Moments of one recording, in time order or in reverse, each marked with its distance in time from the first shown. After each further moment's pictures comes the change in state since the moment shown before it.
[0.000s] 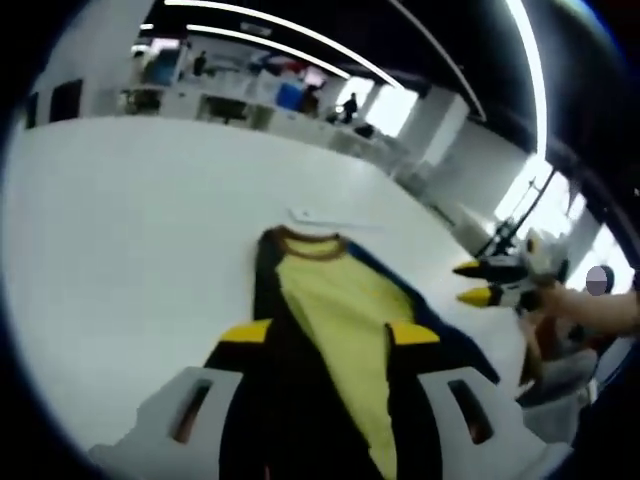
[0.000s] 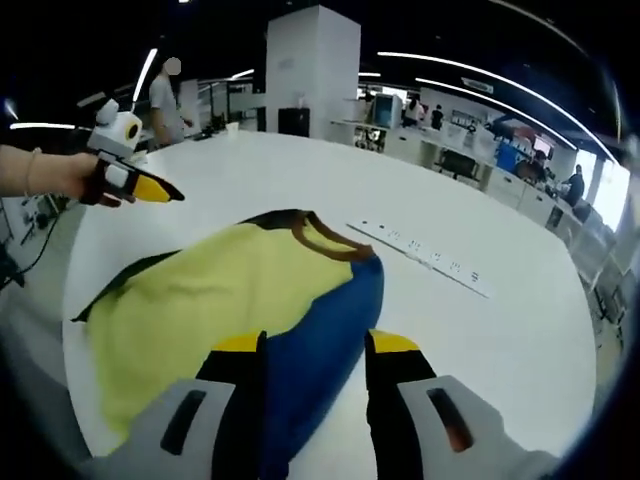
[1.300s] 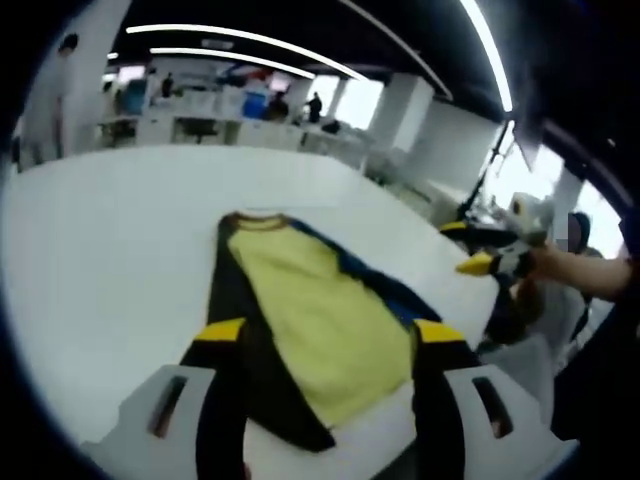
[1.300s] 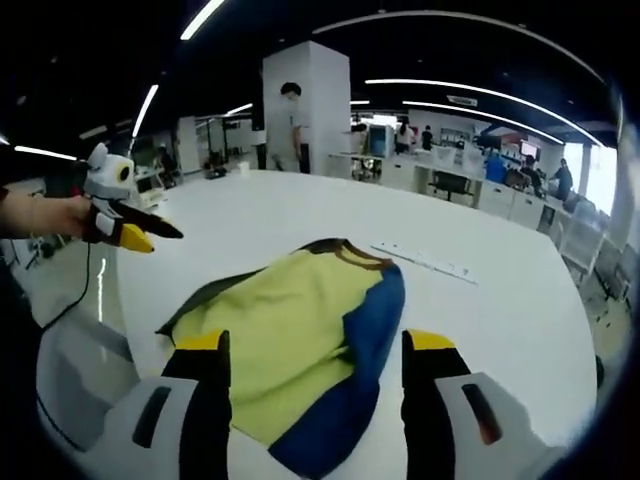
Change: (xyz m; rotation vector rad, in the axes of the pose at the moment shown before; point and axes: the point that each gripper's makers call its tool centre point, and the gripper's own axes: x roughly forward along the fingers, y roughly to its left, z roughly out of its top) left arm -0.120 -0.092 -0.055 0.157 0.006 -0.045; right arm -0.129 0.084 0.004 0.064 -0.139 -0.002
